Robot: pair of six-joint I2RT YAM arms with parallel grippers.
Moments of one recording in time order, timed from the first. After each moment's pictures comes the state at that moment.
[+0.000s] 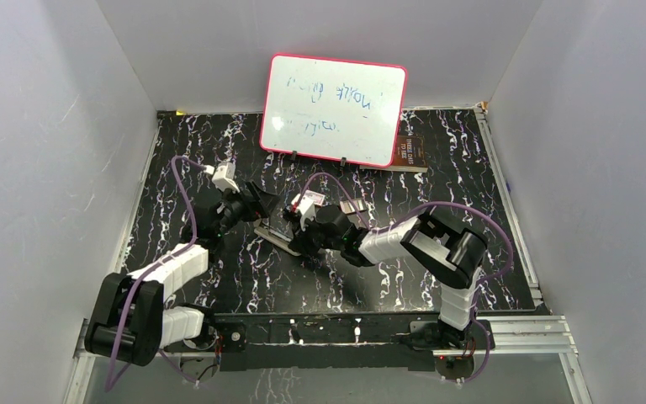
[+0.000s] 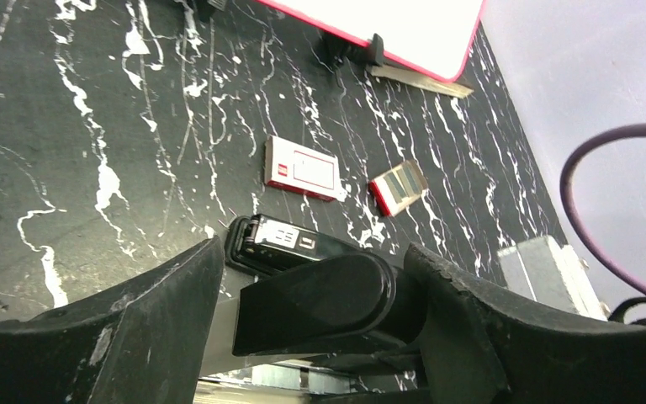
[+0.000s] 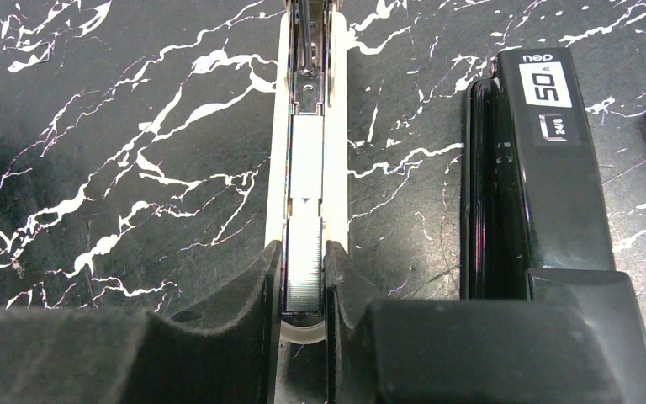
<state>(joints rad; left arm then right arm) -0.22 1.22 0.41 0.55 0.32 -0.58 0.98 1.86 0.81 0.57 -0.20 0.14</state>
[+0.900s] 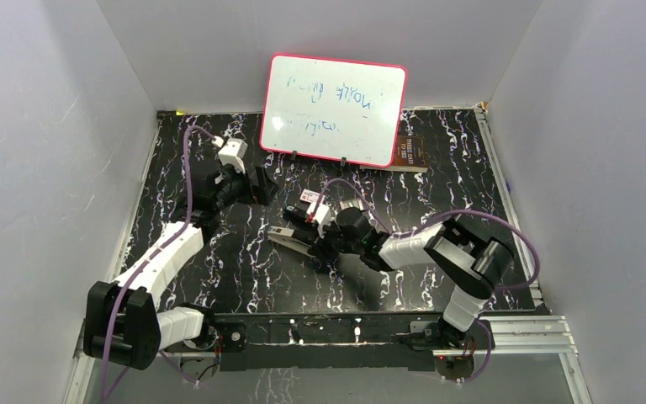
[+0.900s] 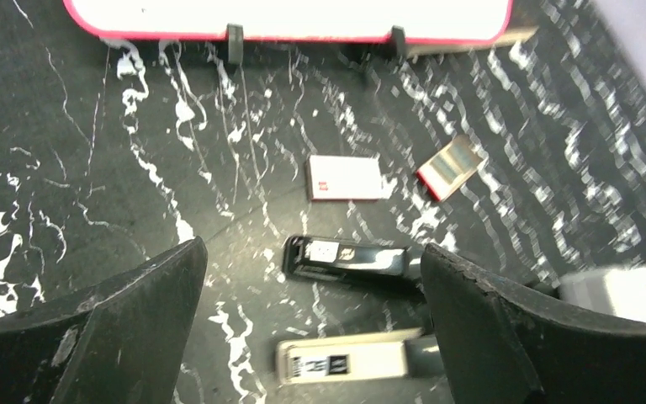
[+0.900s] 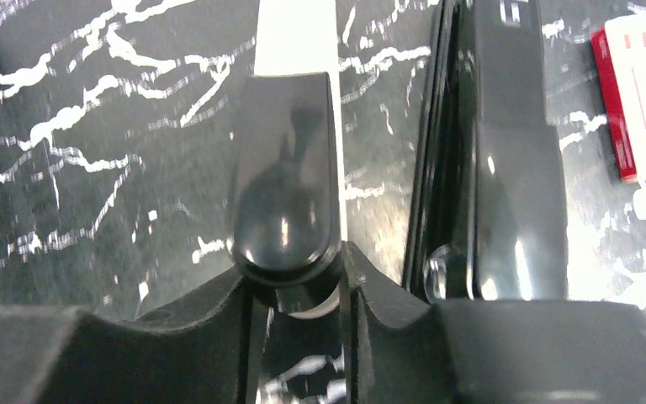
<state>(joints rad) -0.24 1.17 0.74 0.07 0.33 -0.24 0.94 1.74 0.66 0.58 -0.25 -0.04</state>
